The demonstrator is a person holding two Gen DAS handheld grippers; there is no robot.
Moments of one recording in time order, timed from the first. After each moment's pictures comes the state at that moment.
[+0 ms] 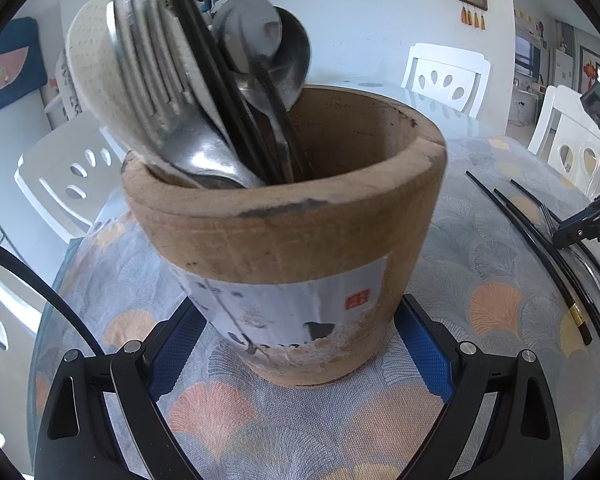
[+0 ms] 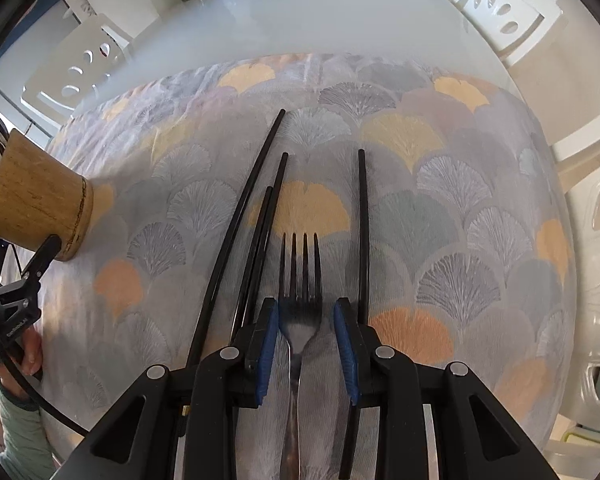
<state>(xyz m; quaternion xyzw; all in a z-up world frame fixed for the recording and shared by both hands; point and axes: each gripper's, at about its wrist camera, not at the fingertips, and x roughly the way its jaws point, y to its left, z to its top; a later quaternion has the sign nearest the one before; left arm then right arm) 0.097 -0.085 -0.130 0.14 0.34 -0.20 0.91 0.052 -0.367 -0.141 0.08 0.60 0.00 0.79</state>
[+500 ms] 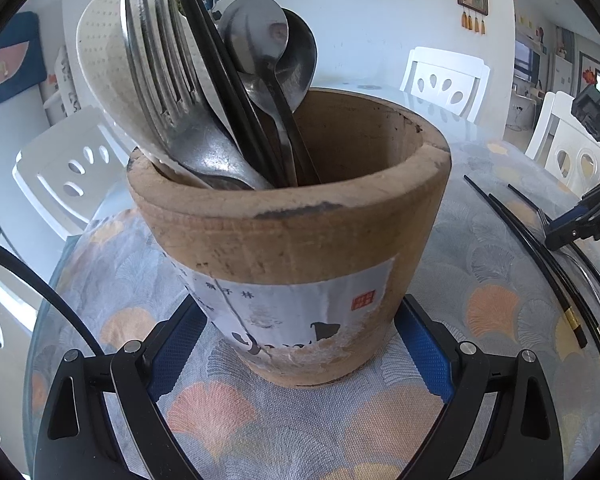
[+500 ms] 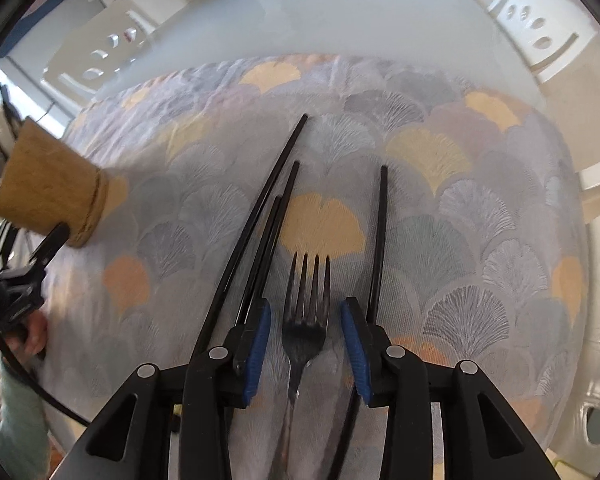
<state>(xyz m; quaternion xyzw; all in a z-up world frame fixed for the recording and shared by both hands) 0.097 -0.078 -0.129 0.13 0.34 -0.20 0.91 0.068 -0.373 -0.143 0.07 0.61 0.07 0.79</state>
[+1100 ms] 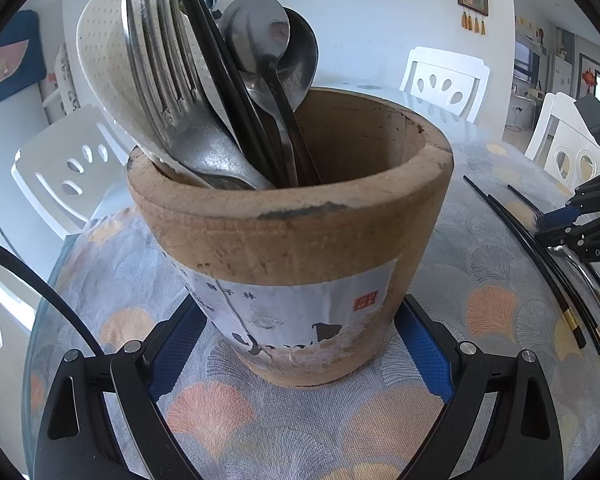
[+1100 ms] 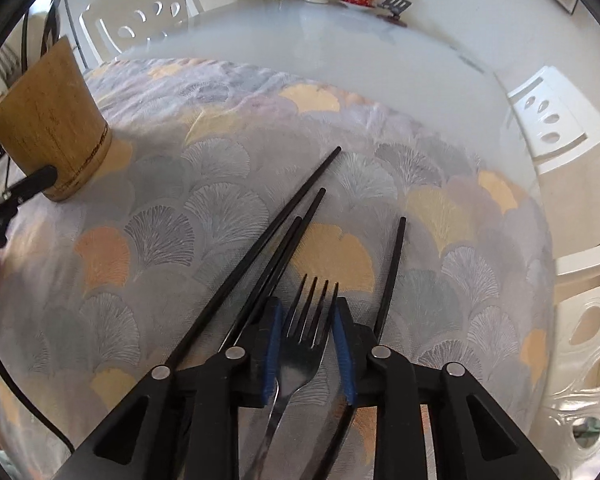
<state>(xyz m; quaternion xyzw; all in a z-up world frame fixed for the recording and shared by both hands) 0.097 -0.075 -0.129 0.13 0.34 -0.20 0.91 0.058 -0.332 -0.146 -0.10 0.54 0.05 0.83</state>
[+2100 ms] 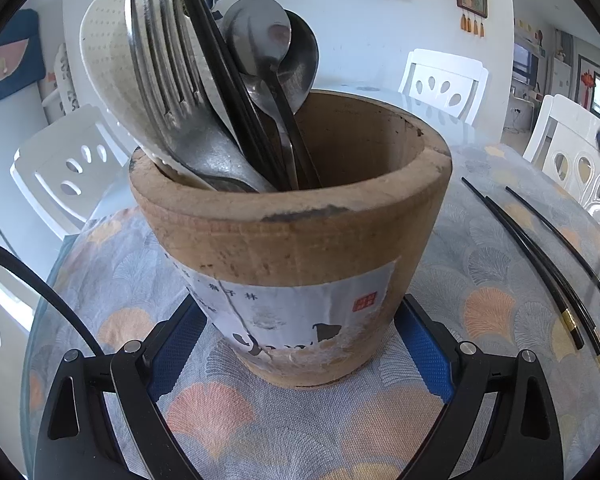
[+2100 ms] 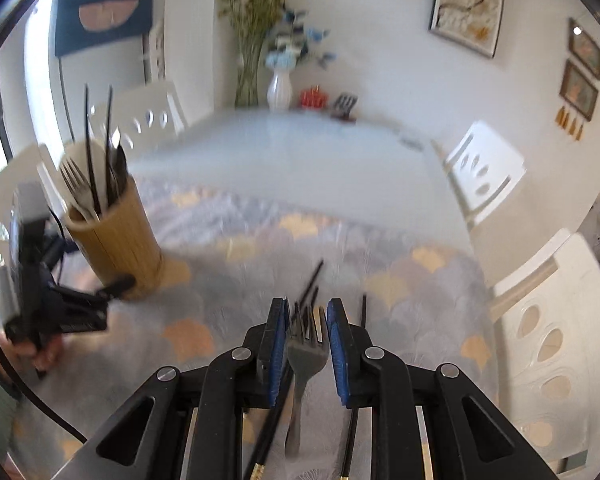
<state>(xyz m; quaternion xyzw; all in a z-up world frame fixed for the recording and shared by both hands) 0.095 -0.071 -0.129 0.13 0.33 -0.21 0.91 -0.010 -0.306 -0.029 -0.04 0.38 -0.01 0.92</state>
